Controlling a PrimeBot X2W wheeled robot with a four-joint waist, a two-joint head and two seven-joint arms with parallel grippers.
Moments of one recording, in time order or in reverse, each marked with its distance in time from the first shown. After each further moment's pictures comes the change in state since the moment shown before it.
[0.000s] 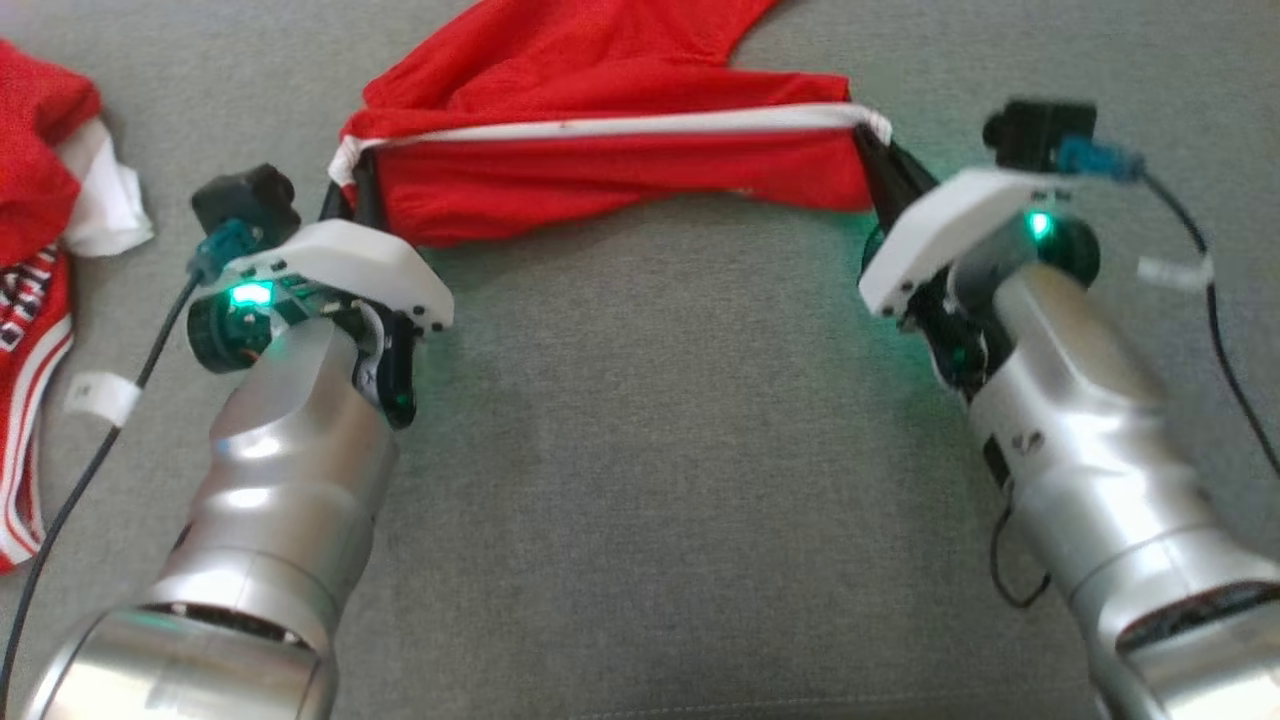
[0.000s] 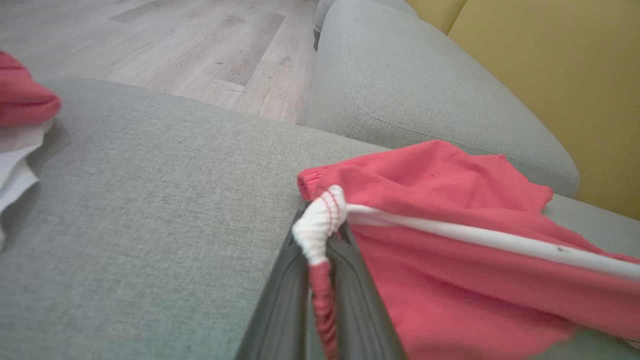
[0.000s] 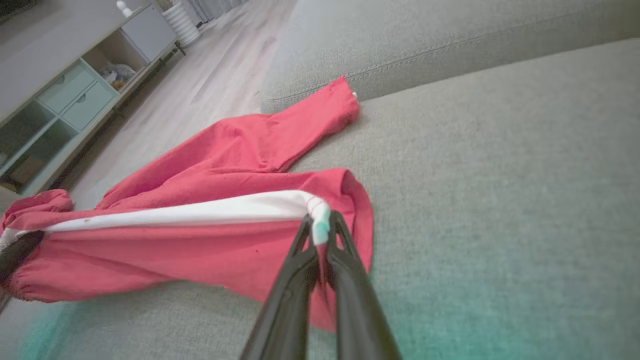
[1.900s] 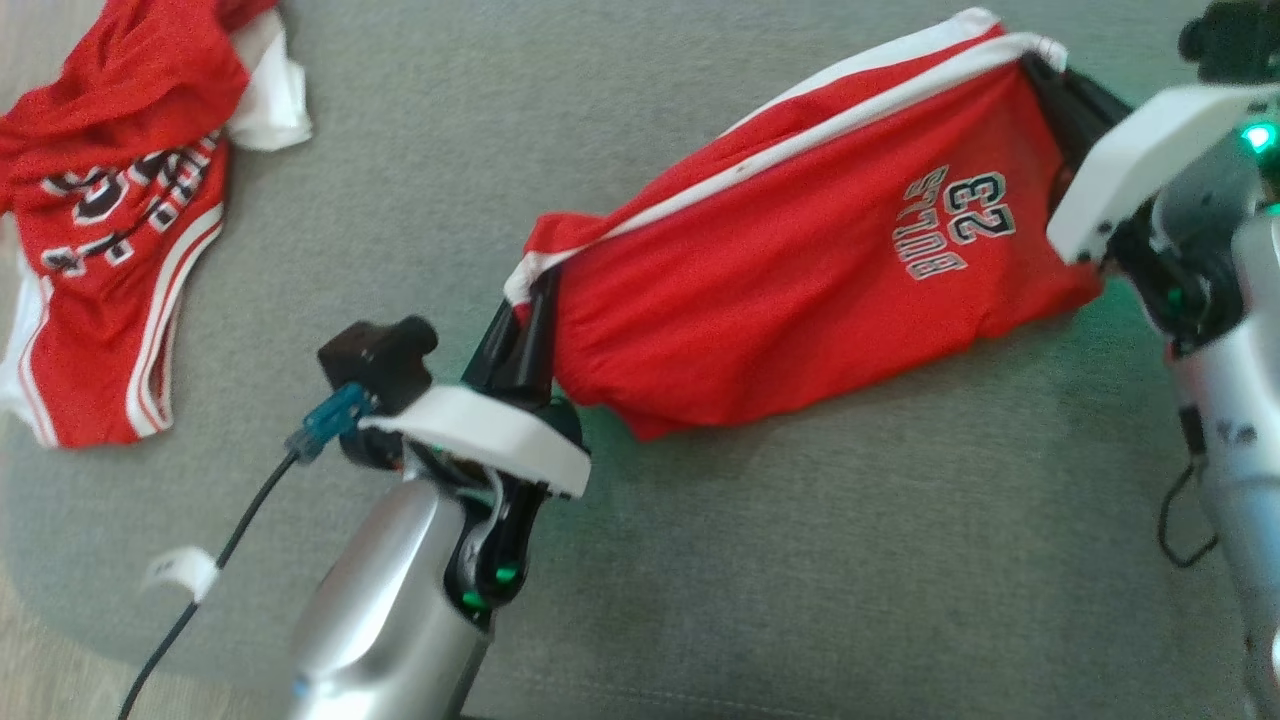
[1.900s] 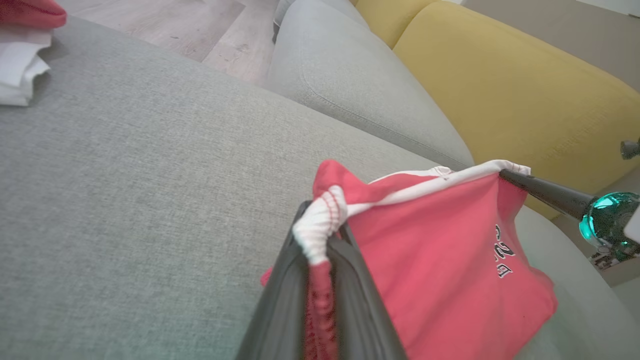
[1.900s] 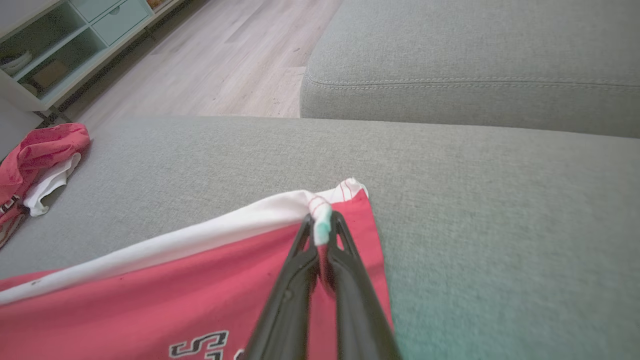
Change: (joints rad) left arm 0.583 0.034 -0.125 -1.012 -0.020 0.024 0.236; right arm 0.164 -0.243 -0.141 -0.560 -0.056 0.000 0.407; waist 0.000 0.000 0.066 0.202
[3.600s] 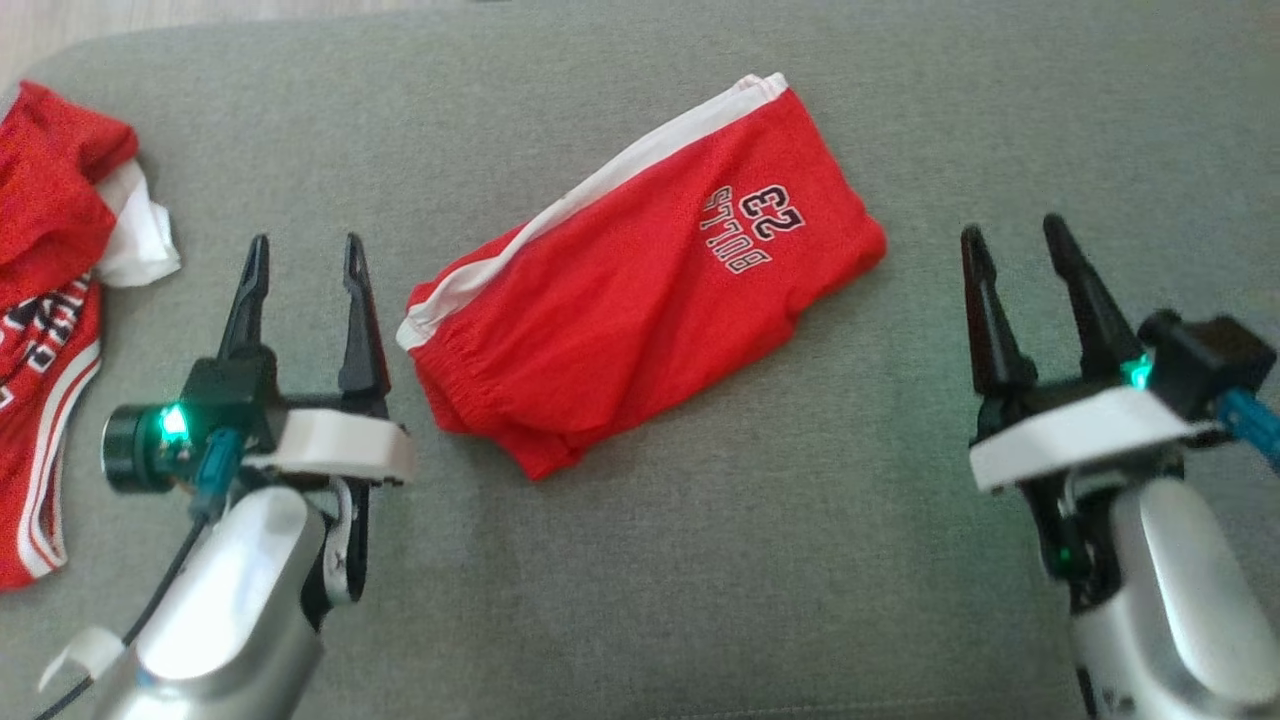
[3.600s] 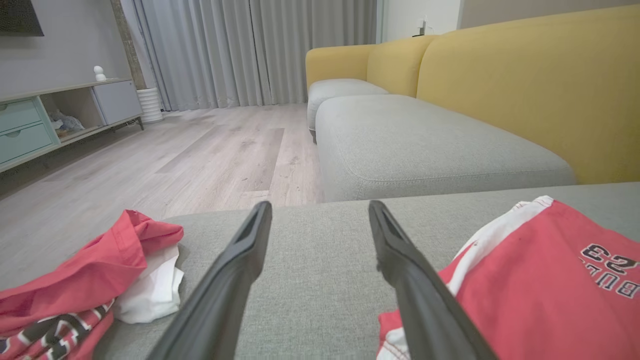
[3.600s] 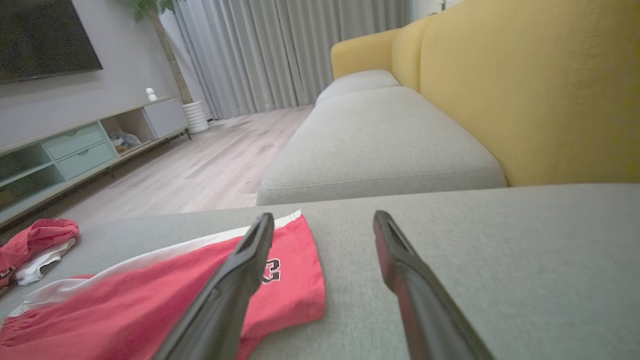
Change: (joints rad) left arm -0.063 0.293 -0.101 0.073 0.111 0.349 -0.239; right arm 0.428 0.188 -0.111 -0.237 -0.234 0.000 -0.503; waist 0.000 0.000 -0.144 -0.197
